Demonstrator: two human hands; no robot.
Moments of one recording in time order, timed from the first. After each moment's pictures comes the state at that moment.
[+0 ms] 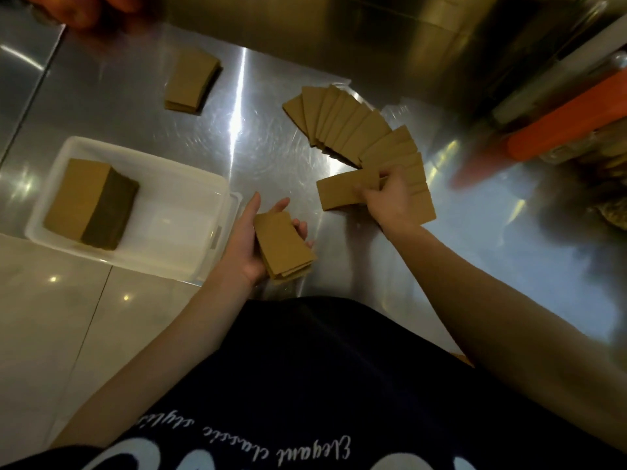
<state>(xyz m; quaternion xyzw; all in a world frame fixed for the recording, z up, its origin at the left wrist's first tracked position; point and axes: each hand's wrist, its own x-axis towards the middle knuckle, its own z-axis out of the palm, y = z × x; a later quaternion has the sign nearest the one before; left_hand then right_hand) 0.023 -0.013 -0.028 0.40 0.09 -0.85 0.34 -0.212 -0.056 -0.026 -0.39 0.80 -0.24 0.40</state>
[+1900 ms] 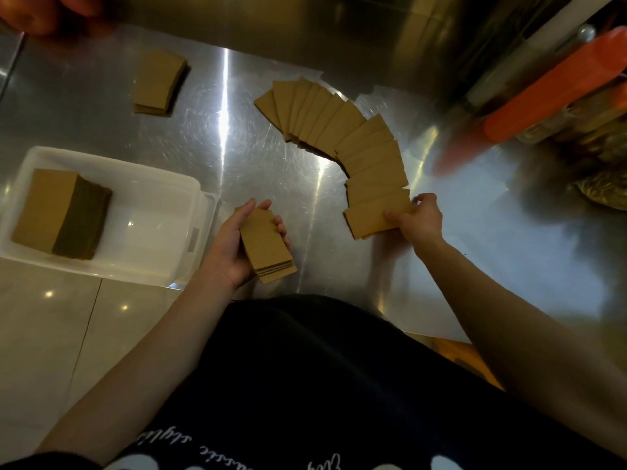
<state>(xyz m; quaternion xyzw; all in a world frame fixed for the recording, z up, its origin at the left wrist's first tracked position) 0.014 -0.007 -0.022 0.41 0.05 -0.85 0.33 -0.303 -0.001 -0.051 -0.30 0.86 -0.19 0.36</state>
